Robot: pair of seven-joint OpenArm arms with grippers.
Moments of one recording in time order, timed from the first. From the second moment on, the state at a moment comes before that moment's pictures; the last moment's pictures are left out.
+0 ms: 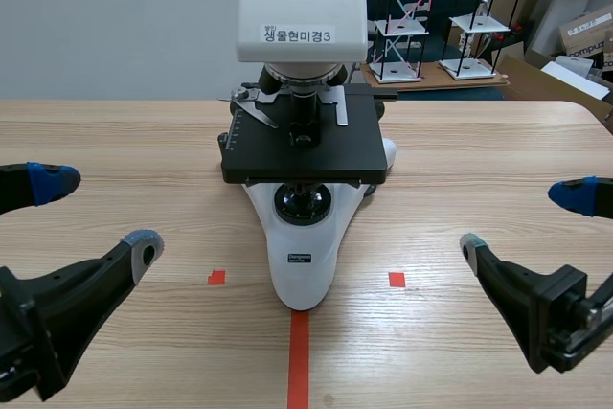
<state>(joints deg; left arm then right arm) 48.3 -32.9 -8.7 120.2 -21.3 -26.4 -9.4 -45.5 30.8 12.3 114.7 16.4 24.2 5.0</state>
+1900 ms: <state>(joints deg) 24.7 -39.3 -8.3 103.8 -21.3 -27.2 -8.6 -45.5 30.8 12.3 114.7 16.4 24.2 5.0</state>
